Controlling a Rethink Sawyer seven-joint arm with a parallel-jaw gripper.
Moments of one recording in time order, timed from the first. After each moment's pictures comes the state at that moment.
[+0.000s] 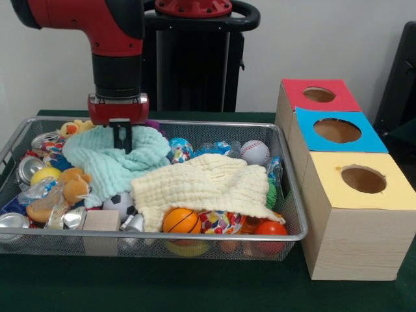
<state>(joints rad) -0.75 -0.59 0.24 1.86 -0.65 0.16 1.57</state>
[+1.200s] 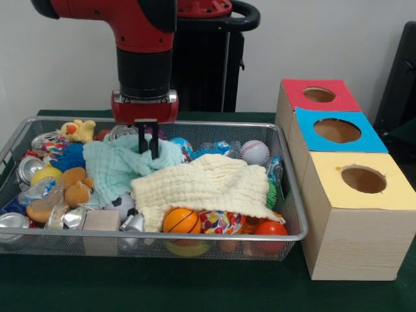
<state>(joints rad) -0.61 -0.65 0.25 1.76 -0.47 0.39 1.57</state>
